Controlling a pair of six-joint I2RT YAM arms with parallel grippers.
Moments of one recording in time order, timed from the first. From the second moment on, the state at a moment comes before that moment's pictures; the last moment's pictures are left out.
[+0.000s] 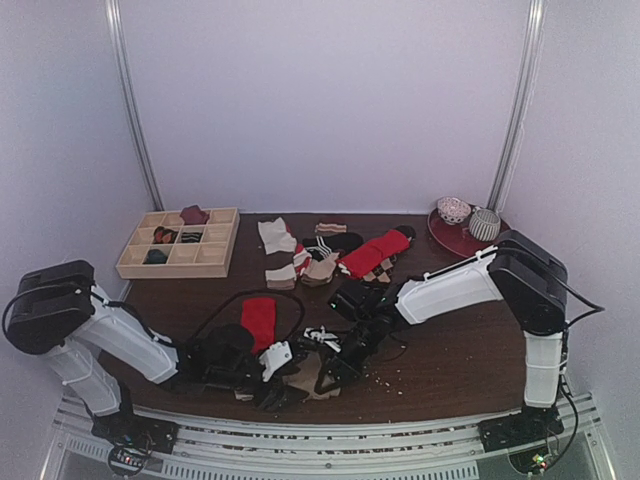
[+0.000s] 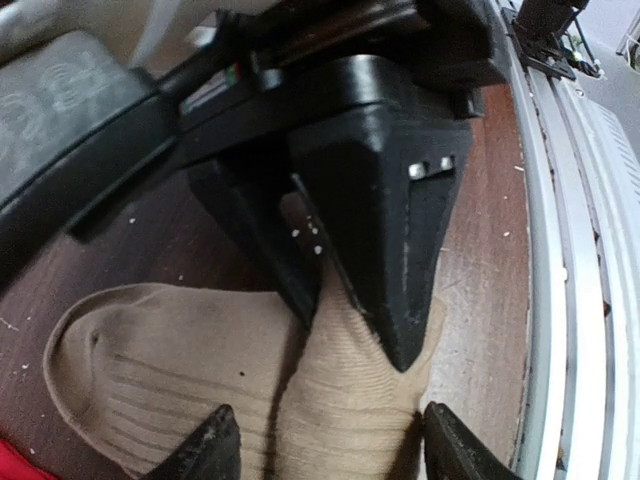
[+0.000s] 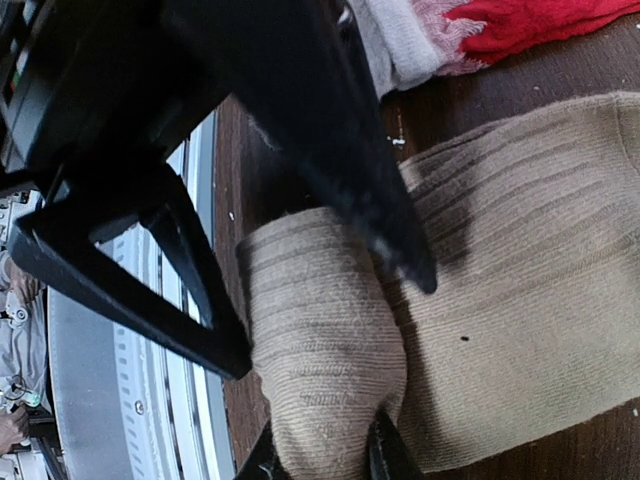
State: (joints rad) left arm -1.13 1.60 0.40 0.60 0.17 0.03; right arm 0.98 2.02 1.18 -0.34 -0.74 -0.10
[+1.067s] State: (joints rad) left arm -1.16 1.68 0.45 0.62 0.22 -0.03; right arm 0.96 2.02 1.15 -0.34 -0.78 -0.08
